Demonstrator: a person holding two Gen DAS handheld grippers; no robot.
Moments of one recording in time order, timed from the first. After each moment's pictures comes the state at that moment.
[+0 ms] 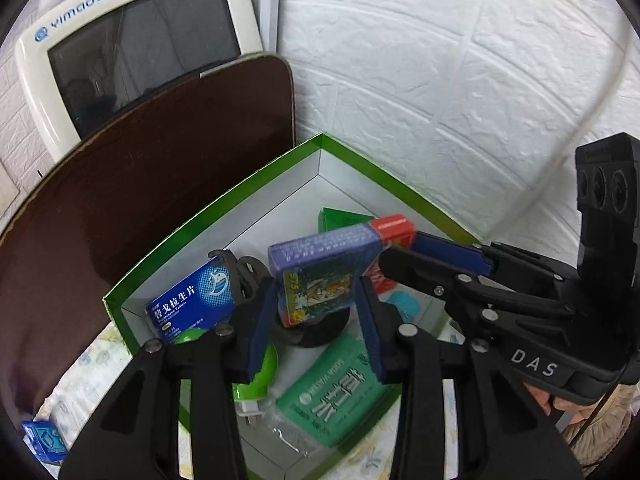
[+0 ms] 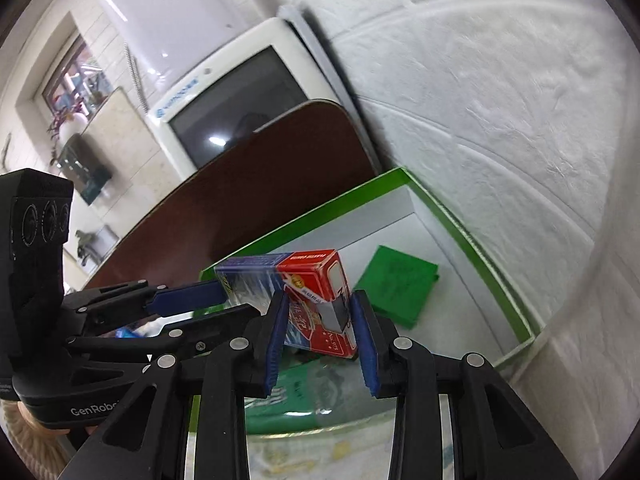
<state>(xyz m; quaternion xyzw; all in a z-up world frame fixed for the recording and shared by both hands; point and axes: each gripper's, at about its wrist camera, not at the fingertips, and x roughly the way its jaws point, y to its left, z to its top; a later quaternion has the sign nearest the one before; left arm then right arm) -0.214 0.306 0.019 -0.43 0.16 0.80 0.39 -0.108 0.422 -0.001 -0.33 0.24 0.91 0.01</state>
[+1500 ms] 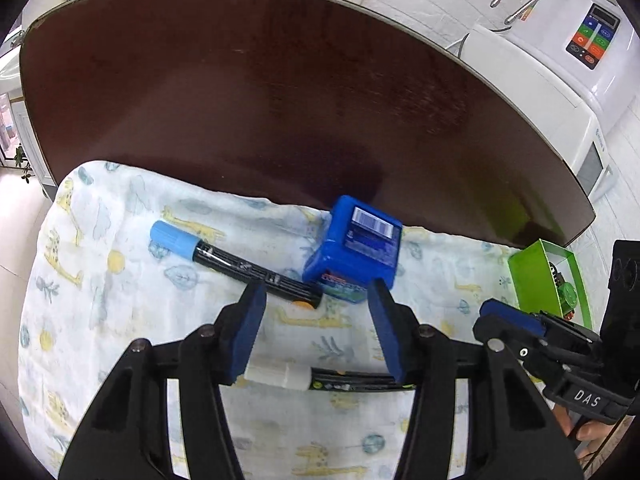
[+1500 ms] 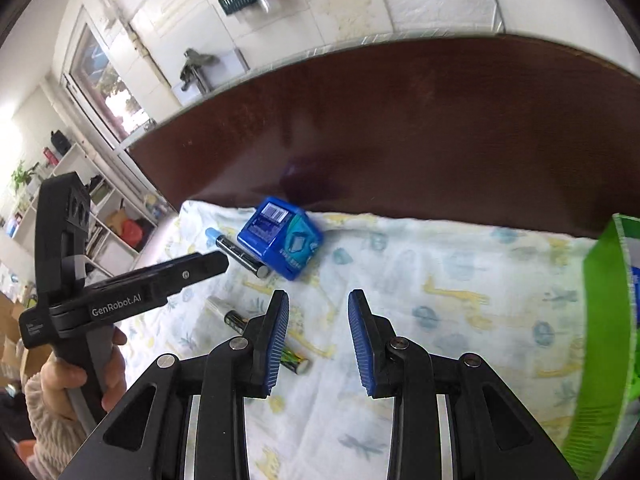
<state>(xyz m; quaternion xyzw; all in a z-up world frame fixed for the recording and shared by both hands) -0.226 -0.164 -0.034 -0.45 -0.14 0.88 0.10 -0.213 0.059 -0.038 -0.46 0.08 0.85 -0.24</state>
